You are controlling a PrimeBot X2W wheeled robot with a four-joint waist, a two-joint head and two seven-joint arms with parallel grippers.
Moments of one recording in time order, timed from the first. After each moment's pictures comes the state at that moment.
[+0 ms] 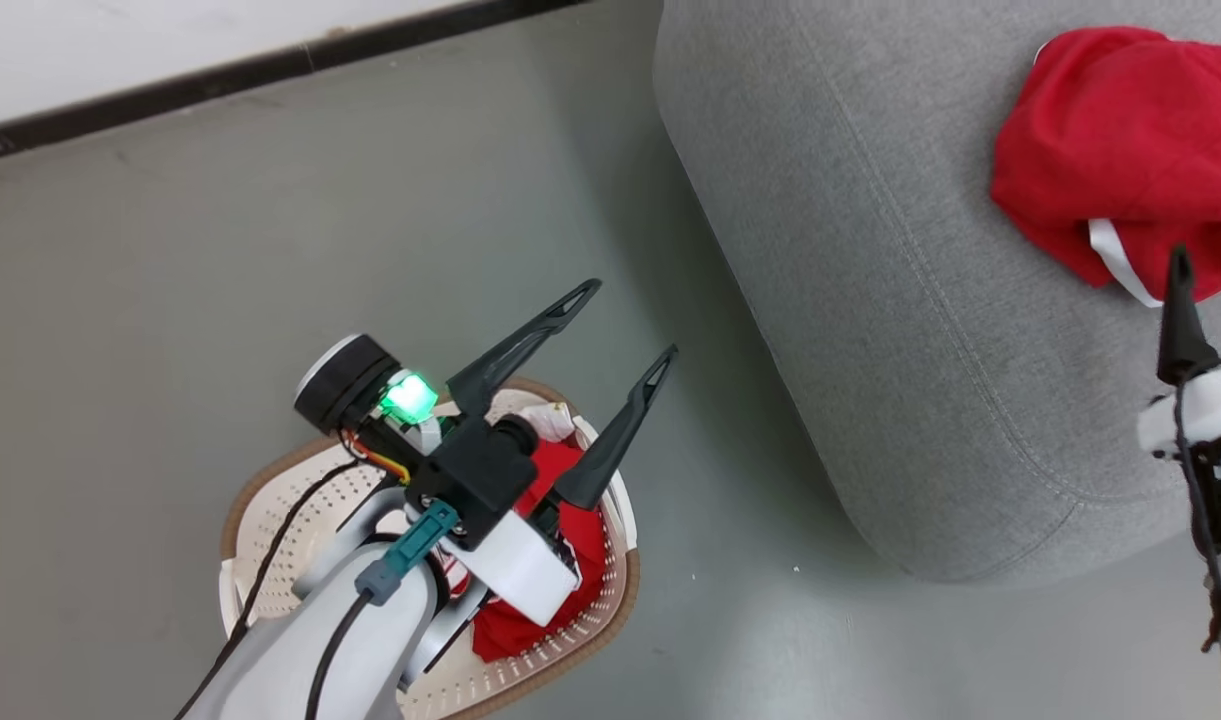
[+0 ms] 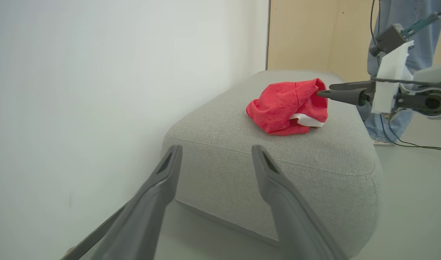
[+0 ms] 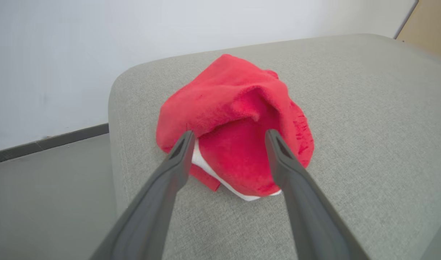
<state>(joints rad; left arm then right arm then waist) -0.52 0.25 -0.63 0.13 -0.15 -0.05 -0.21 -0.58 -0.26 -0.21 0.86 0.19 0.13 -0.24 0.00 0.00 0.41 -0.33</state>
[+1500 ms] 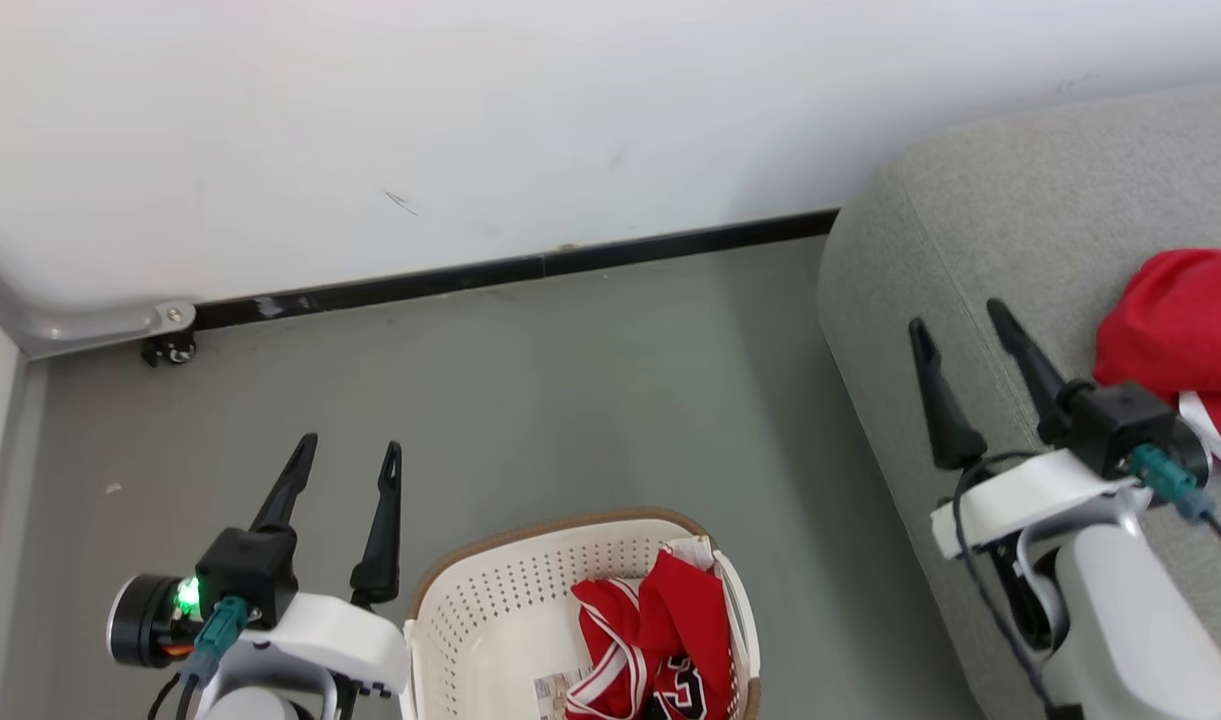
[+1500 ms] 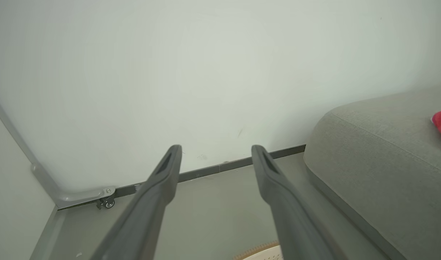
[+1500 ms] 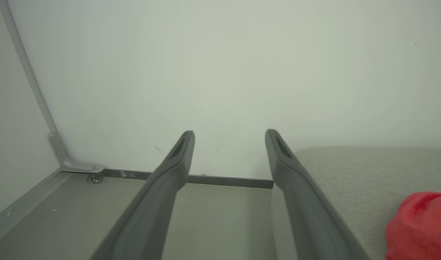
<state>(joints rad) -0.20 0.26 -0.34 0.26 -0.31 0.19 -0.25 -0.39 -0.13 0.07 0.54 0.12 0.13 -0.24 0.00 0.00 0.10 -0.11</state>
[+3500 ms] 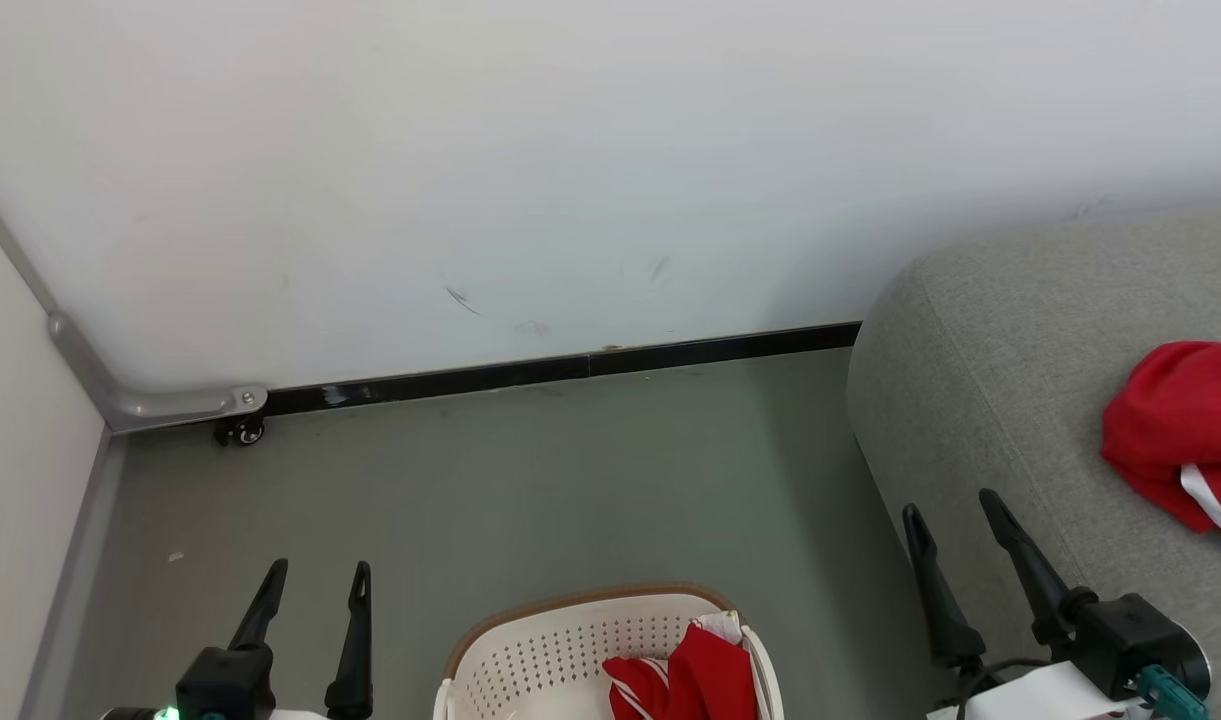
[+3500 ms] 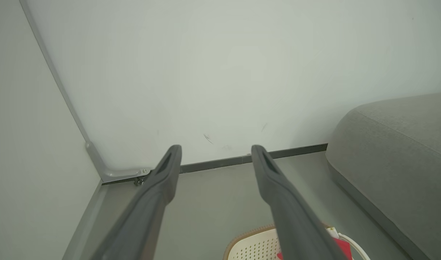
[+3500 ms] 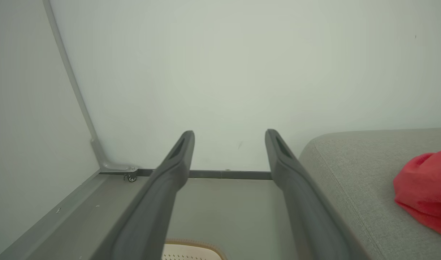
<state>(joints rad) 0.02 0.27 -0.30 0.21 -0.30 0.22 -0.25 0.06 -0.04 0.02 0.18 0.10 0.13 -0.20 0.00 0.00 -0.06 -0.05</state>
